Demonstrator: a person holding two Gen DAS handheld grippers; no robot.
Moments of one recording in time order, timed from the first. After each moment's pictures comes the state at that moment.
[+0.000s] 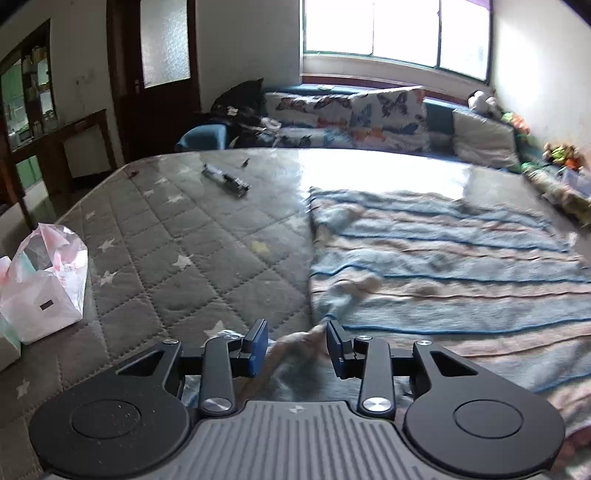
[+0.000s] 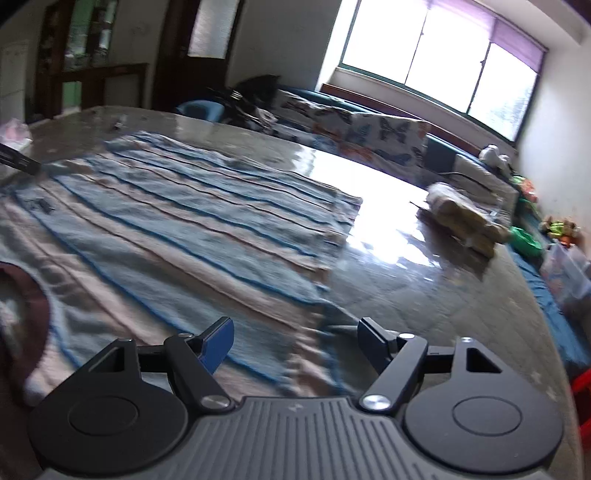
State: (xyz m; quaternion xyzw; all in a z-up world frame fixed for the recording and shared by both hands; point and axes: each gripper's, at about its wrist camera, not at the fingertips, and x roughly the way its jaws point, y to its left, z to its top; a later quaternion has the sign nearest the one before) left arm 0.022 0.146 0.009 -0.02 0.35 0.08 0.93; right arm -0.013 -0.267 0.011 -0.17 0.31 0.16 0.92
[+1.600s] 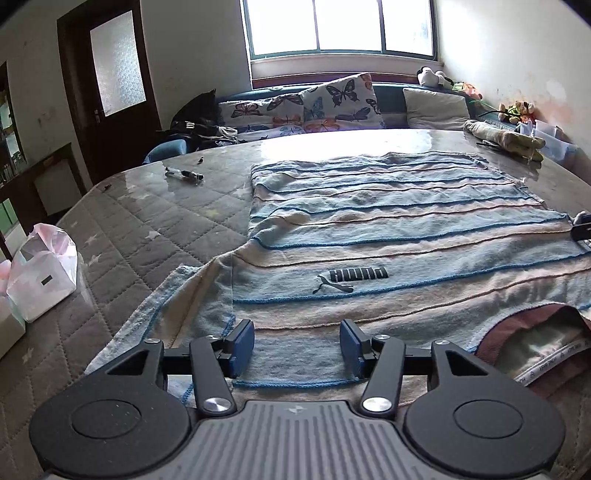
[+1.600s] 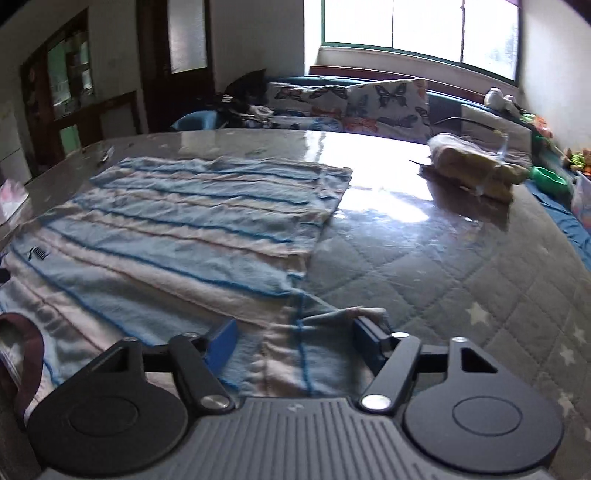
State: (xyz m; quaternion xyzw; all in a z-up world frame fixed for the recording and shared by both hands) left arm -0.058 0.100 -0.003 0.05 0.34 0.01 0.94; right arm 0.026 -0.315 0.002 -0.06 0.35 0.18 0.92
